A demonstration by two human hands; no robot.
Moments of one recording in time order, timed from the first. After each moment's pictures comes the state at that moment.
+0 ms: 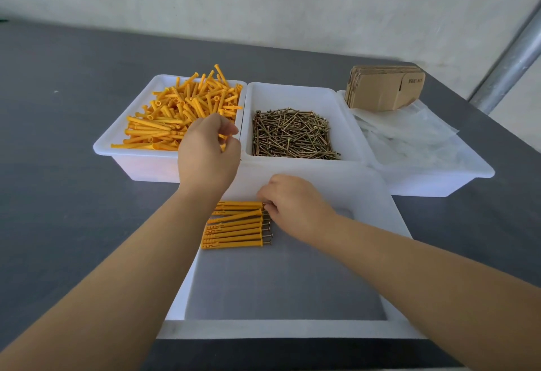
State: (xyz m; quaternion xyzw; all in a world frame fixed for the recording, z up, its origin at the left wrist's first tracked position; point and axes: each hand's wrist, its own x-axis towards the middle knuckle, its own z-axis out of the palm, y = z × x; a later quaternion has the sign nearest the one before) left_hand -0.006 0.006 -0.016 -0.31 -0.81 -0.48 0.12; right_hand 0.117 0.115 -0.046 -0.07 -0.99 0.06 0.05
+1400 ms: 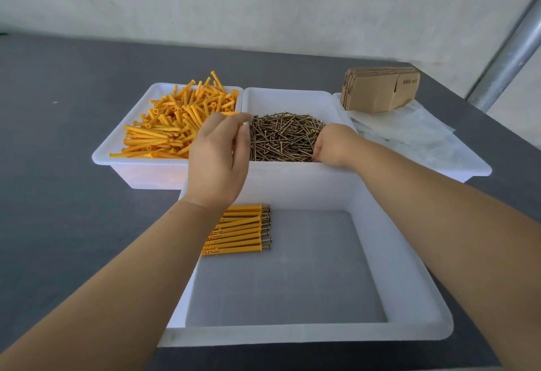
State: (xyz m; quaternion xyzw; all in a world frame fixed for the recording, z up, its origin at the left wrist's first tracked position) left_hand 0.008 0.013 -0.006 -0.44 -0.72 -0.48 0.25; right_hand 0.090 0.217 0.016 -0.34 -0.93 0.10 -0.05
